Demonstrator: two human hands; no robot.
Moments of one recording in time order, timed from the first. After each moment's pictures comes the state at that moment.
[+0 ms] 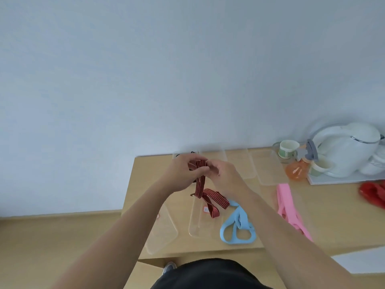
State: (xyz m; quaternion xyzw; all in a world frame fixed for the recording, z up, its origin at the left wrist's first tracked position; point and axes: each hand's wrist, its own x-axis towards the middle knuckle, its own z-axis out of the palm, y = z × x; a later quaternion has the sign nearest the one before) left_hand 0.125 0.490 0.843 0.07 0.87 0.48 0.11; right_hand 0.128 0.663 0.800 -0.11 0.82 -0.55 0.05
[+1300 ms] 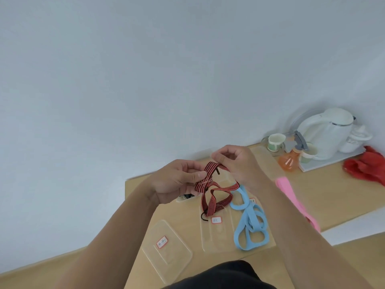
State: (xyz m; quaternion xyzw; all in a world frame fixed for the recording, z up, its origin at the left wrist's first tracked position) left_hand 0.088 0.454 0.891 0.09 0.60 0.67 0.43; right_hand 0.112 0.661 0.861 0.03 0.71 -0.70 -0.02
